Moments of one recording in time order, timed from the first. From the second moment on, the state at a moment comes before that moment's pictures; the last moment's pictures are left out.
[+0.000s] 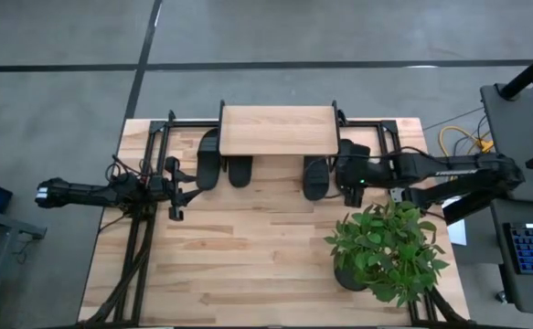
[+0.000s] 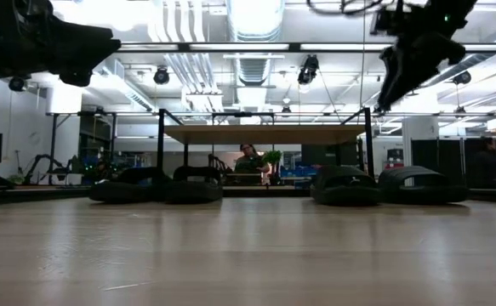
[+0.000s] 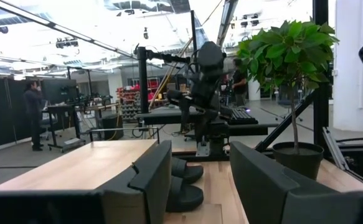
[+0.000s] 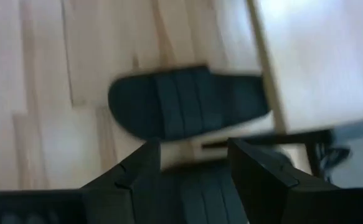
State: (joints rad) left arm -0.05 0.21 0.01 0.41 -0.16 0.12; right arm -0.01 1.05 0.87 -0.88 0.38 -0.03
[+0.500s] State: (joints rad) left arm -0.05 0.21 0.01 0.41 -0.16 0.17; right arm -0.01 1.21 0.82 -1.00 0.41 0.05
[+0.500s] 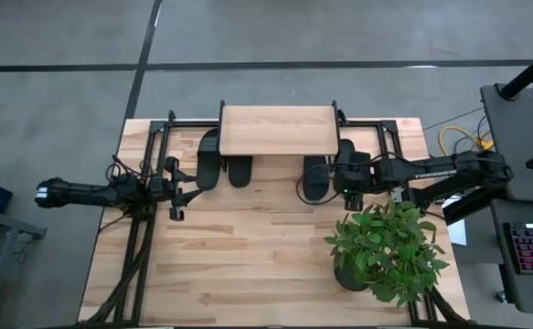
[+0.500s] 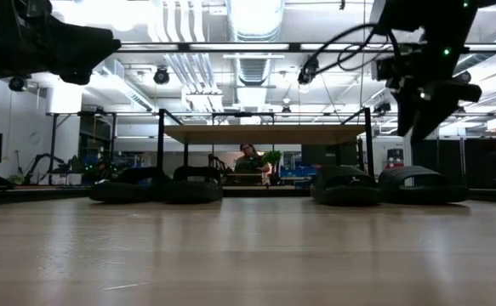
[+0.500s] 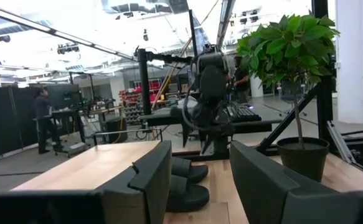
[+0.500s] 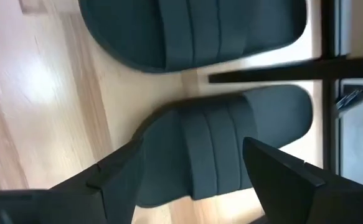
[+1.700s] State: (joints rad) left arm -0.05 0.21 0.01 0.41 -0.16 0.17; right arm -0.01 1.59 0.78 -1.00 0.66 0.14
